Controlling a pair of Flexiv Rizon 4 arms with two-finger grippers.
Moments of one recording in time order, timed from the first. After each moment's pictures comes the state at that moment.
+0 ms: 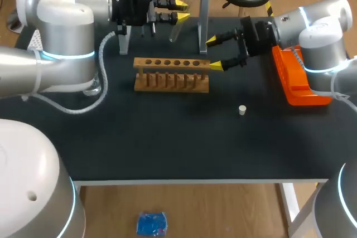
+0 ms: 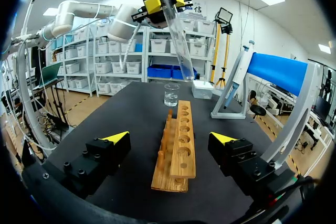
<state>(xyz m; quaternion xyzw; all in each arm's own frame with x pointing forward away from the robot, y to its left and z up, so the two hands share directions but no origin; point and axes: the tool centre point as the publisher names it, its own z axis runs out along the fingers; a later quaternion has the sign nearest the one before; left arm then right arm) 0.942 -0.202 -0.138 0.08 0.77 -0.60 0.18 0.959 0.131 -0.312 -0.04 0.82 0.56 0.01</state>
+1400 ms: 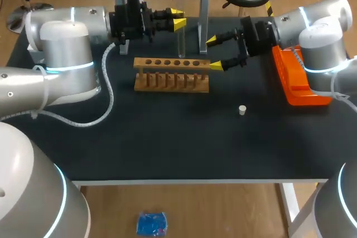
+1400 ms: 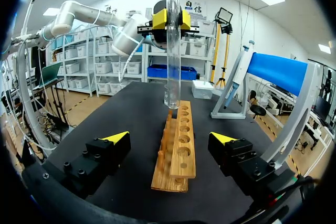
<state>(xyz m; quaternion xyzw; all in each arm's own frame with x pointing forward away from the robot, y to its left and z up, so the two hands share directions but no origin) 0.954 -0.196 -0.169 -0.03 0.70 -0.71 0.08 0.959 0.131 -0.312 -0.04 0.82 0.56 0.01</state>
